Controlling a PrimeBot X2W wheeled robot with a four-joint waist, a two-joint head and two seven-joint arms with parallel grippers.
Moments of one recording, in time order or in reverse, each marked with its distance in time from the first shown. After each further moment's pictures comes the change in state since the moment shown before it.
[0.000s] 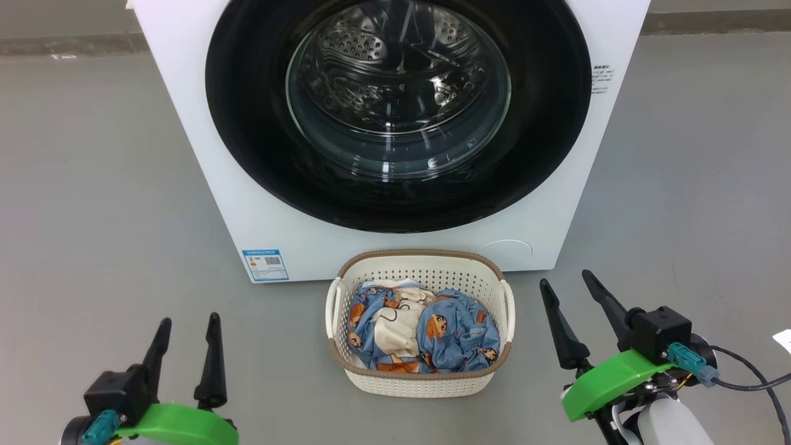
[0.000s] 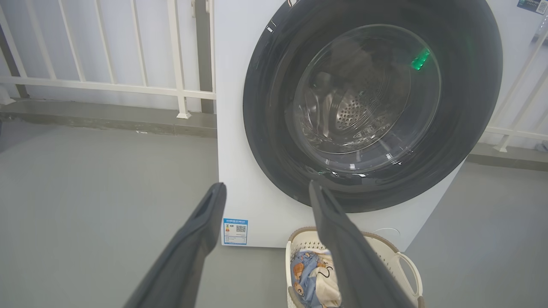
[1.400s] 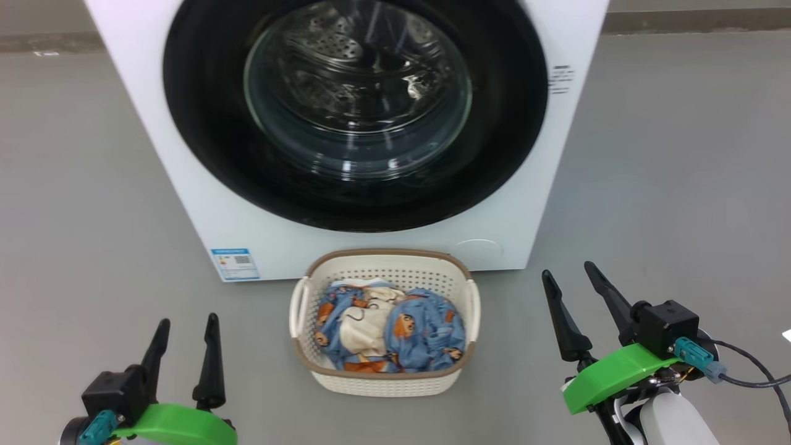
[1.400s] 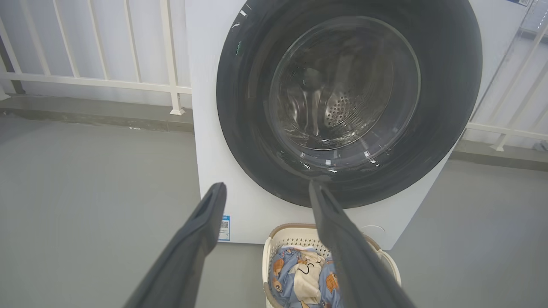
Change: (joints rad) left arm 0.000 0.006 -0.002 0.004 -0.010 0.000 0.000; right arm -0.008 0.000 -0.002 -0.021 0.026 0.000 0.000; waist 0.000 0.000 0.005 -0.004
